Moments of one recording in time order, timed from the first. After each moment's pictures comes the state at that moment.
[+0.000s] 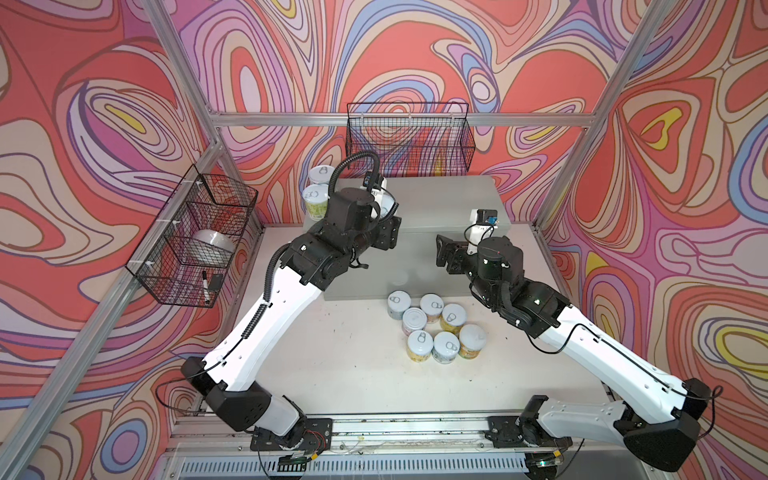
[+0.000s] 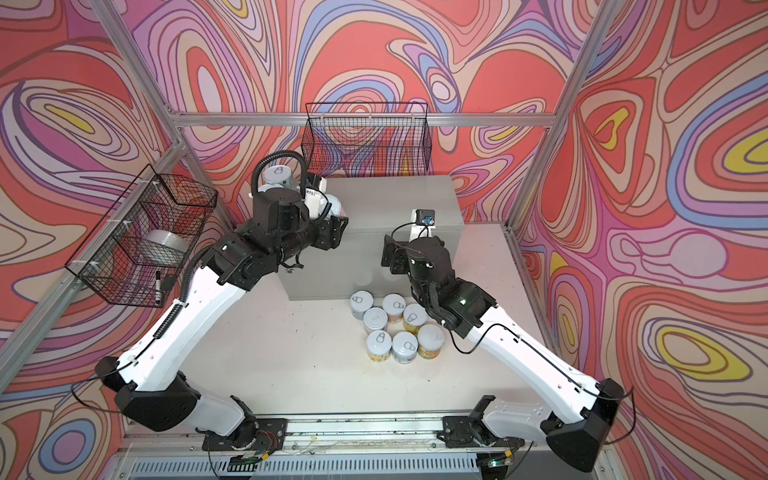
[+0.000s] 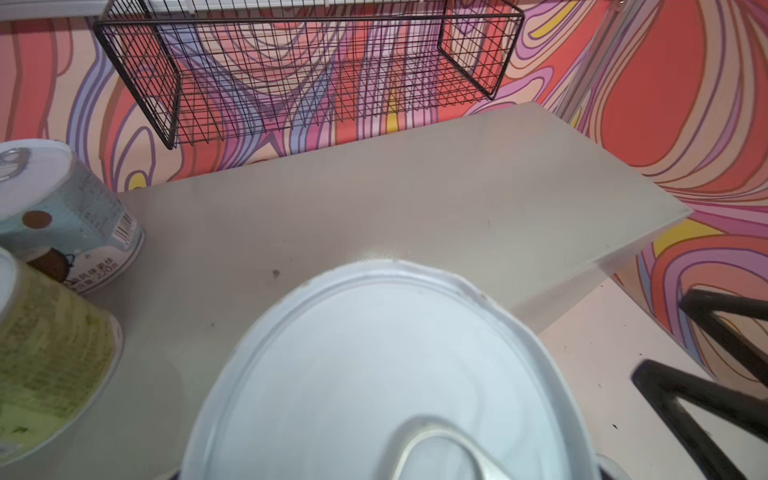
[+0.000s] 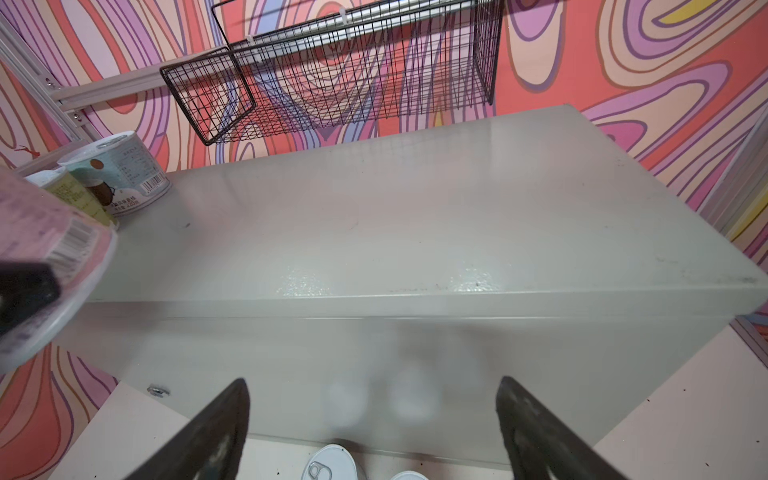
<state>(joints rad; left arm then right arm) -0.63 1.54 1.91 -0.77 -0.23 -0.17 0.74 1.22 1.31 -0.34 0.52 0.35</state>
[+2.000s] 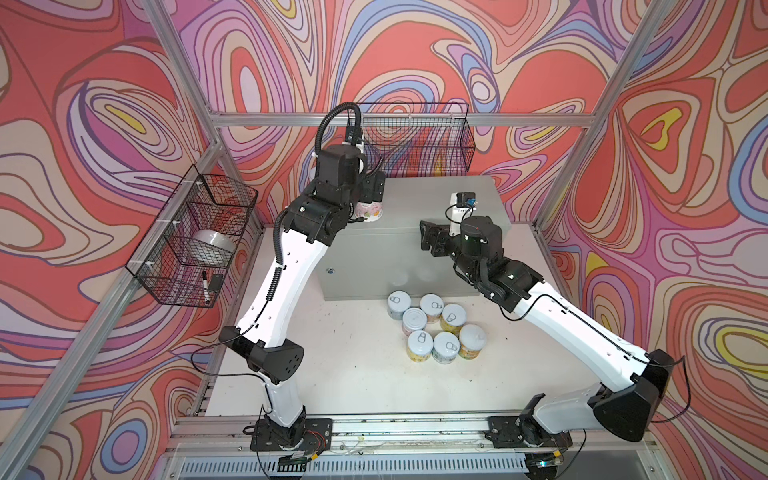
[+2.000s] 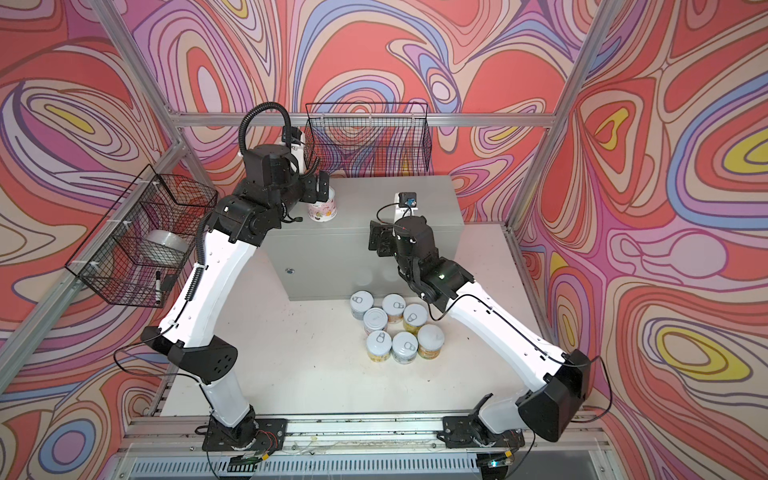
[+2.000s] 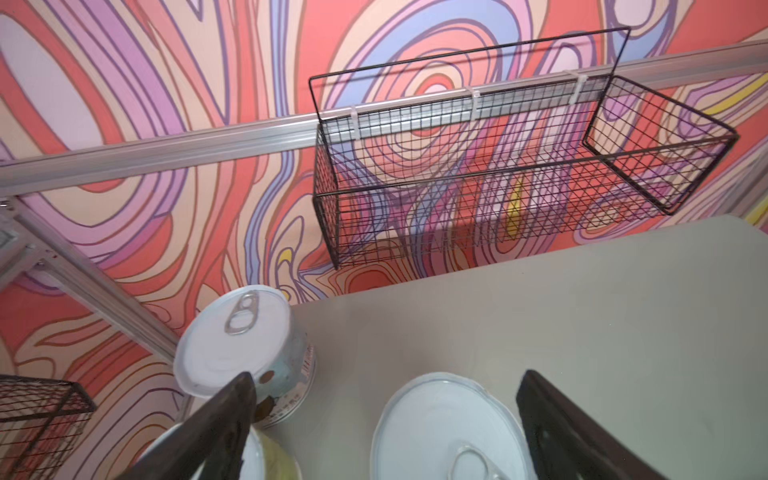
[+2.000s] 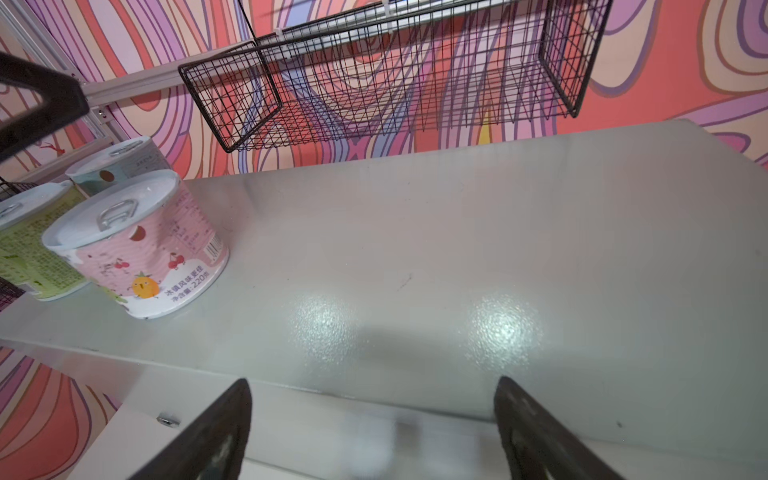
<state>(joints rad) -0.49 1.80 2.35 -0.79 -0.42 -0.01 0.67 1.43 1.46 -0.27 0.37 0.31</state>
